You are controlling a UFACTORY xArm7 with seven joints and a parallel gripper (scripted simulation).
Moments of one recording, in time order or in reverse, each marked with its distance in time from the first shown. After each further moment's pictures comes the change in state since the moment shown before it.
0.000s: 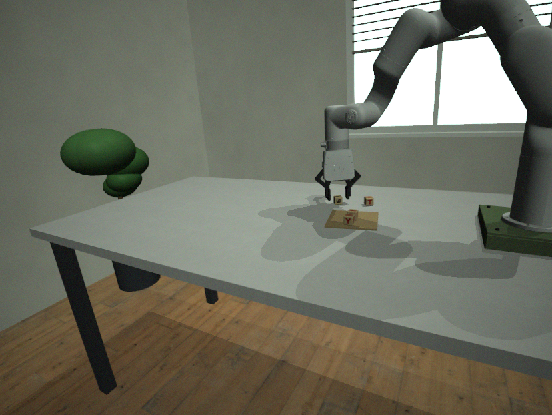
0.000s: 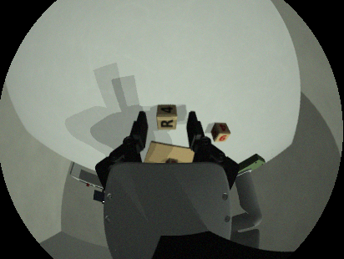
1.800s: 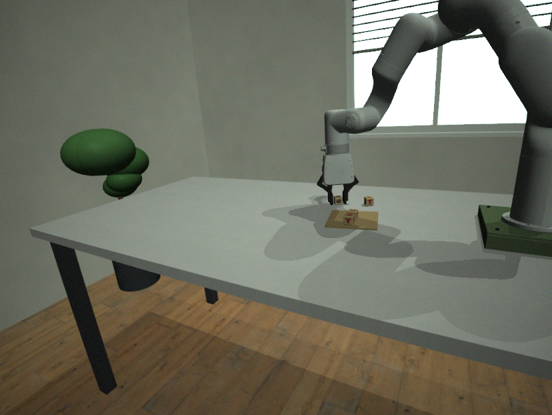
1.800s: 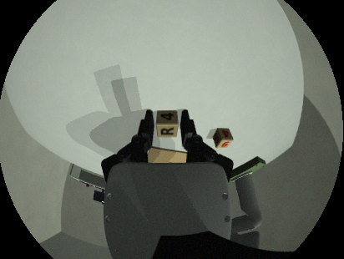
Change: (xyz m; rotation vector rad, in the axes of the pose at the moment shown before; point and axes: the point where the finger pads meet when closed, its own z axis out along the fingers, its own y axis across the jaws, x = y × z) arm 0.000 0.000 0.013 0.001 0.001 0.000
